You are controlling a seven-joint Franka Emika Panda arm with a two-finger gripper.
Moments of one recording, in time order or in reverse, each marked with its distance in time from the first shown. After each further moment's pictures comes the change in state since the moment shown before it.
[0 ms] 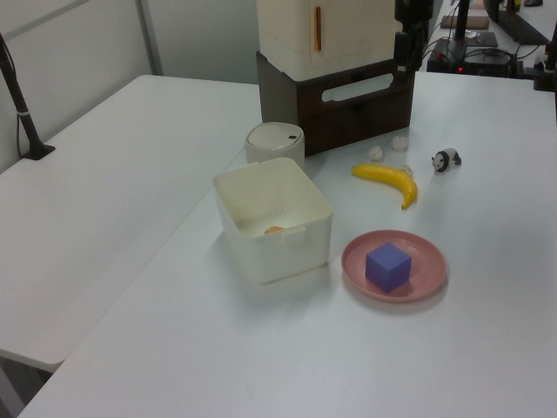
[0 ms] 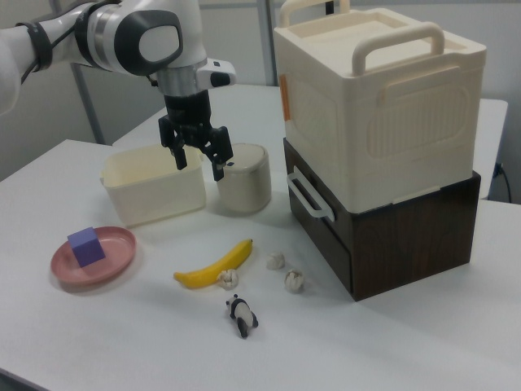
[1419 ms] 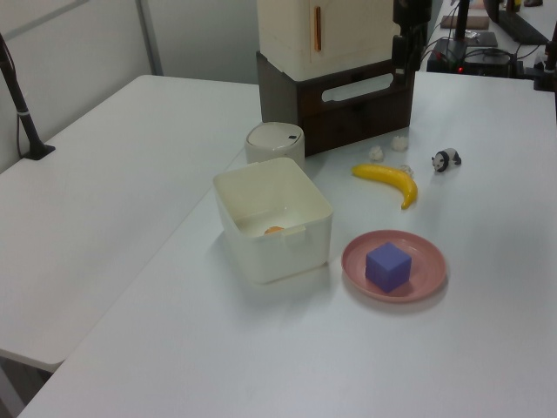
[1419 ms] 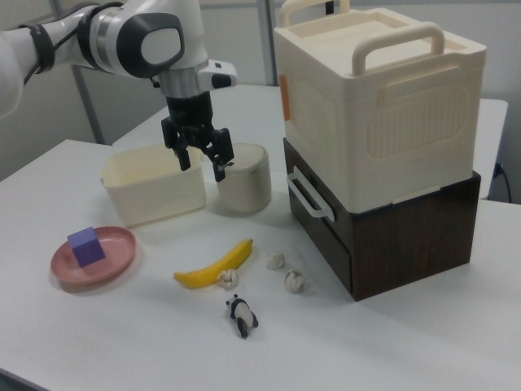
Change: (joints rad) arm 0.000 0.009 0.001 -0.001 0.000 0.028 0.022
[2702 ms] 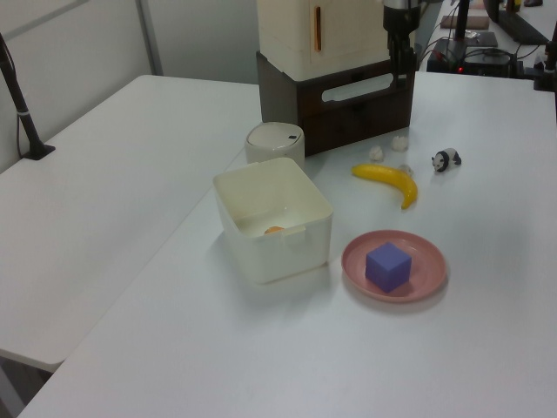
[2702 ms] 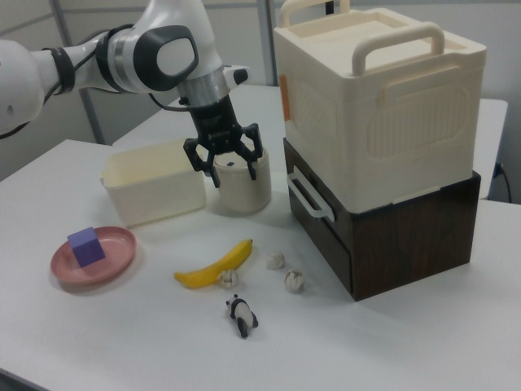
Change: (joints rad) arm -0.005 0.058 -0.007 -0.003 -0.158 0.135 -0.569
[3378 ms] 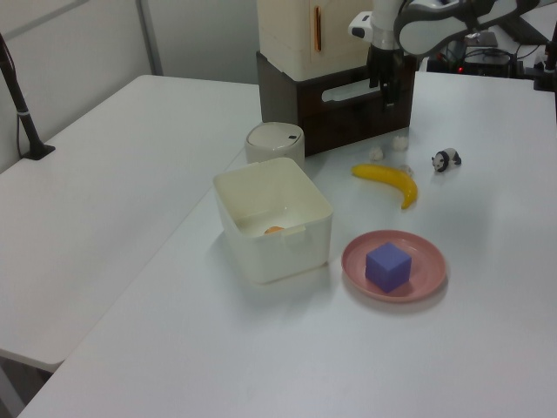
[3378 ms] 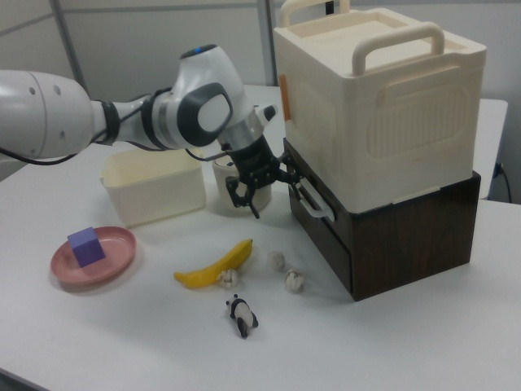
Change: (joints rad) arm -0.057 0.132 -0.002 -0.084 -0.106 0.342 -0.130
